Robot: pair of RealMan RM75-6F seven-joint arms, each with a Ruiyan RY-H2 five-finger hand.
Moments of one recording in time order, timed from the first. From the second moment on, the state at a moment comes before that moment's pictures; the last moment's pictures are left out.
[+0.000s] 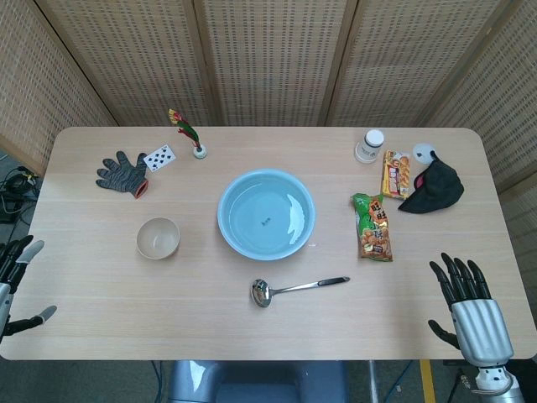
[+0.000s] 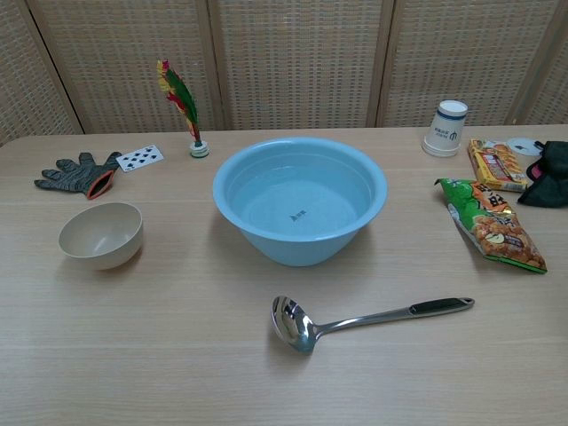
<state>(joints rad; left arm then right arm) -0.03 -0.94 0.02 -1.82 1.62 1.55 -0.02 0.00 -1.15 -0.01 -1.73 -1.71 1.58 -0.23</state>
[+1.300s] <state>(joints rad) -0.09 -1.03 -0.06 -1.79 1.40 1.44 0.12 0.67 -1.41 0.14 -1.46 -1.25 0.59 -0.14</state>
